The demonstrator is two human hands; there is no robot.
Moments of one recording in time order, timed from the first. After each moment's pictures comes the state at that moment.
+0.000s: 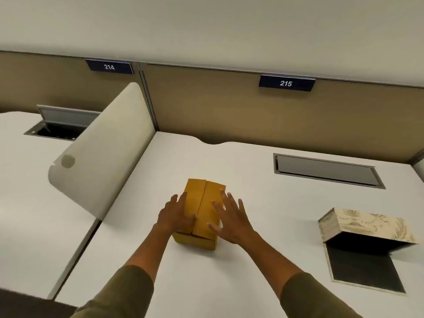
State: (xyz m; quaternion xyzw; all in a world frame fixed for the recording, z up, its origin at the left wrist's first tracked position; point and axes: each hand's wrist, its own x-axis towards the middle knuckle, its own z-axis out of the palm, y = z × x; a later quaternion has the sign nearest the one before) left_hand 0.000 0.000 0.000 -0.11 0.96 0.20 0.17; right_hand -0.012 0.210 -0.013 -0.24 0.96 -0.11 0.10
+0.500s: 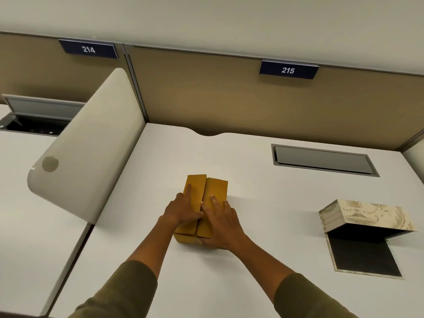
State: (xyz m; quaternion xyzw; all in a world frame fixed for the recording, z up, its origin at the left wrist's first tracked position) left_hand -0.038 -0.013 -0.021 -0.06 0.94 0.24 0.24; right_hand -0.006 0.159 -0.038 -0.22 0.96 -0.08 0.16
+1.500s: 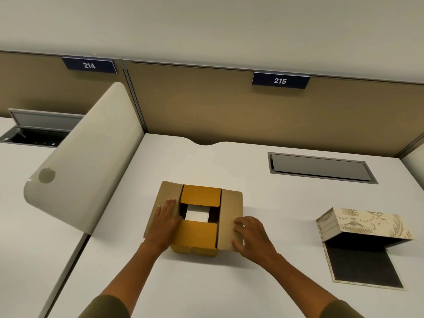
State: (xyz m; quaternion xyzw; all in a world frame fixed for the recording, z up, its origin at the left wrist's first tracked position) left_hand -0.002 -0.036 -0.042 0.08 0.99 0.00 0.07; right_hand 0.000 0.265 -0.043 -0.23 0.96 -0.13 0.05
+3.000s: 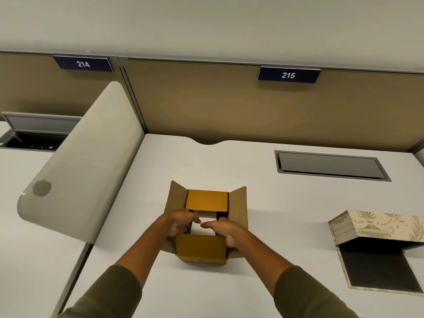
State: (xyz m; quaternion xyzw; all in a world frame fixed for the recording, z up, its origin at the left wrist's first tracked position) left_hand -0.078 -0.019 -0.010 -0.25 0.72 0.50 0.41; right_hand -0.067 0.138 -0.031 0.24 0.71 -0.49 0.44
